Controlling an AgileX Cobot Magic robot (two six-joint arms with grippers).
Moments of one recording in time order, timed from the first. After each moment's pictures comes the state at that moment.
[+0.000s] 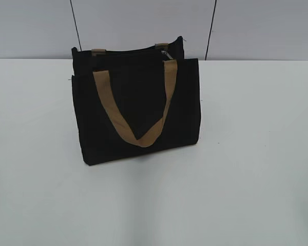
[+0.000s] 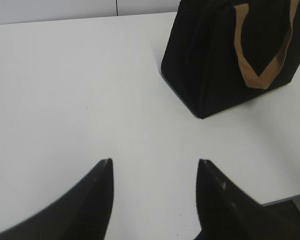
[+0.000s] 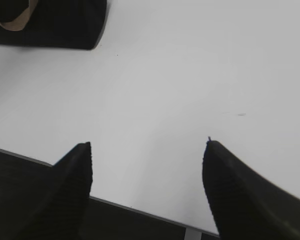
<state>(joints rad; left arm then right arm) -0.34 0.00 -0.54 0.01 1.07 -0.04 0.31 -0.01 -0.48 -0.01 1.11 -0.06</state>
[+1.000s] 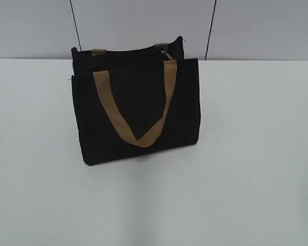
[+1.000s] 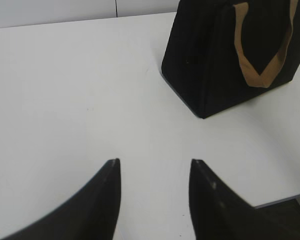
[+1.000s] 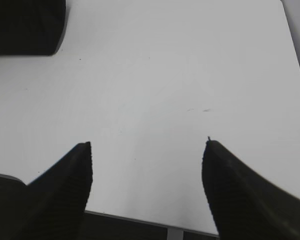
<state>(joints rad) -0.34 0.00 -0.54 0.01 1.07 -0.03 0.31 -0.01 -0.47 -0.14 1.11 0.03</state>
